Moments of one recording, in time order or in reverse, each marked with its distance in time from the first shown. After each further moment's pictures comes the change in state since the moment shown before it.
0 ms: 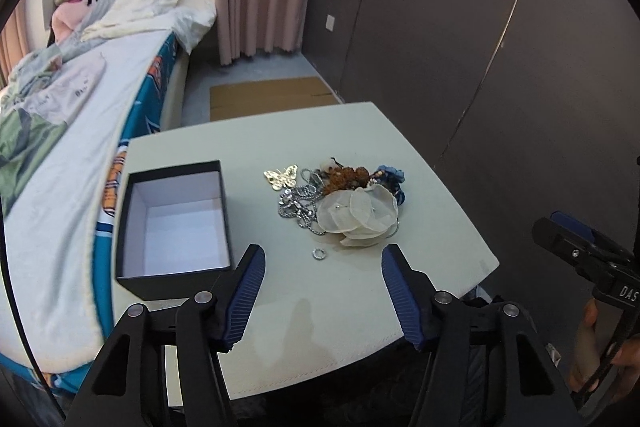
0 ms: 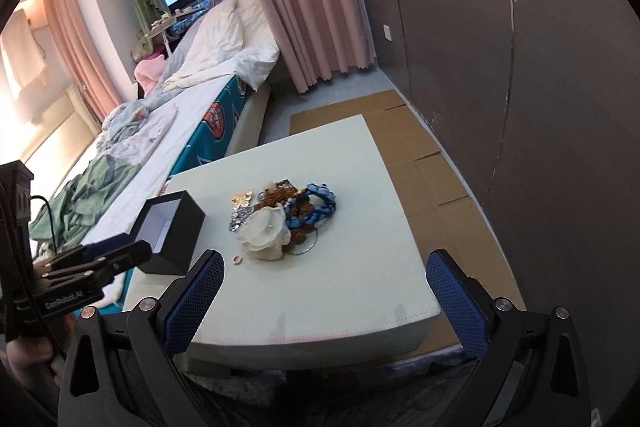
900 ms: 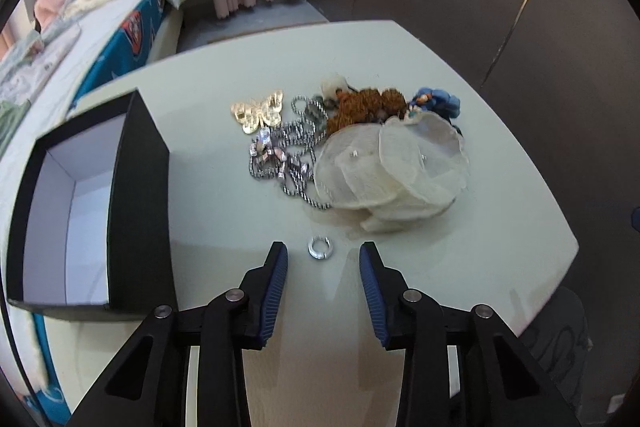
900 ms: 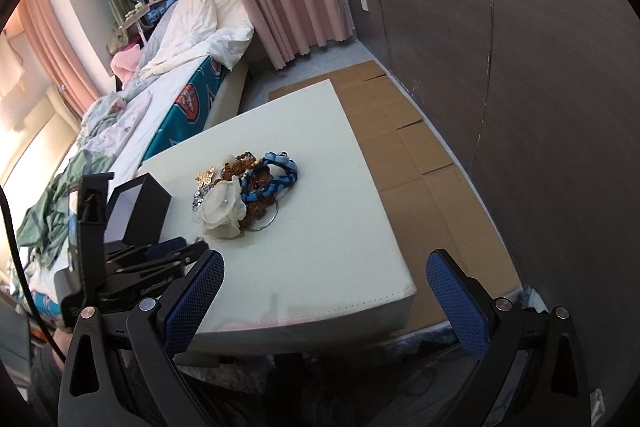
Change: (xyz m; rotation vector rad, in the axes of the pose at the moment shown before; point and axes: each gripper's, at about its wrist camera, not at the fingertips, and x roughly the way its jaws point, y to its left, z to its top) left arm 0.118 -0.002 -0.012 0.050 0.169 0.079; right arm 0.025 -0.028 -0.013 0.056 0.092 -0.037
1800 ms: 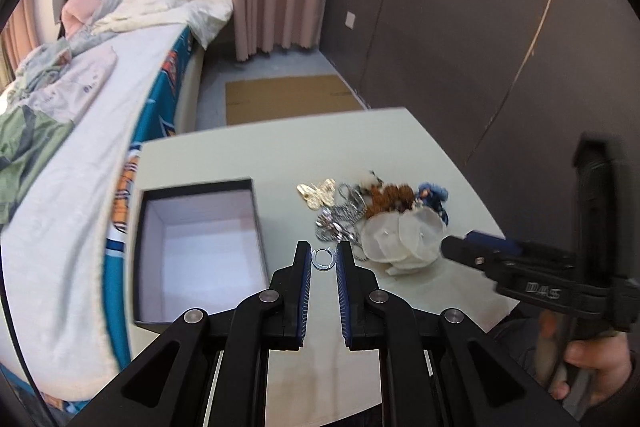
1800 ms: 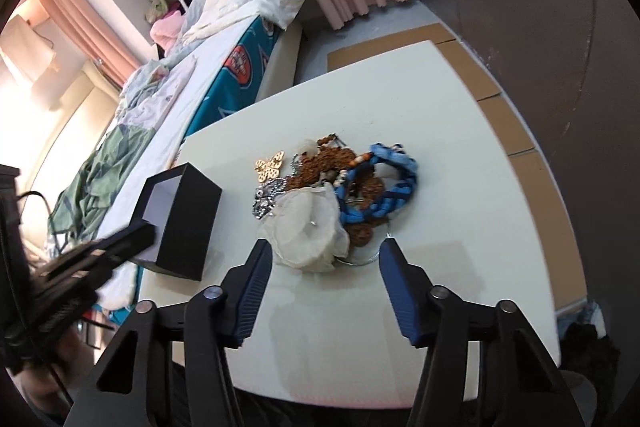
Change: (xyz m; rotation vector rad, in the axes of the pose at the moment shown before) left arm -0.099 0.051 0.022 -0.081 -0.168 -0.031; right arm 0.102 0.072 0.033 -0.038 0.160 0.213
